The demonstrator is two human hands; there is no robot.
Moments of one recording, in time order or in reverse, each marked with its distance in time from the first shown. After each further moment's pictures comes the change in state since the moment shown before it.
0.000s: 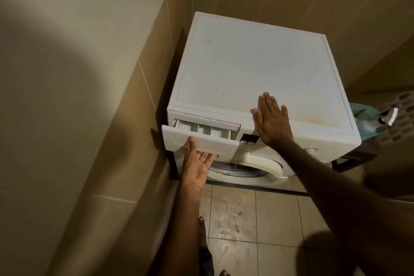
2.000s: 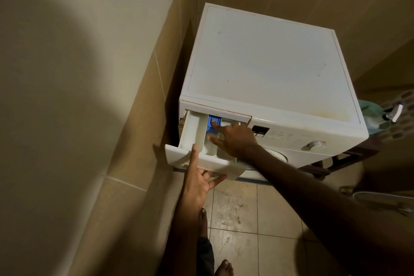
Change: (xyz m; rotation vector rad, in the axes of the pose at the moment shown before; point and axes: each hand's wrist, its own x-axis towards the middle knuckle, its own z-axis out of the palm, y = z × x) left_hand -0.037 -0.001 -0.054 0.169 0.061 -0.147; right_hand -0.038 -0.129 0.038 -0.255 -0.249 -0.256
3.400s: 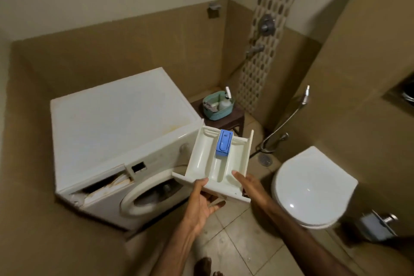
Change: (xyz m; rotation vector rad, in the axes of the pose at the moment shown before) left_hand -0.189 -0.175 0.187 0.760 -0.546 -0.299; right_hand -0.421 0.152 -0.016 1.730 0.527 0.948
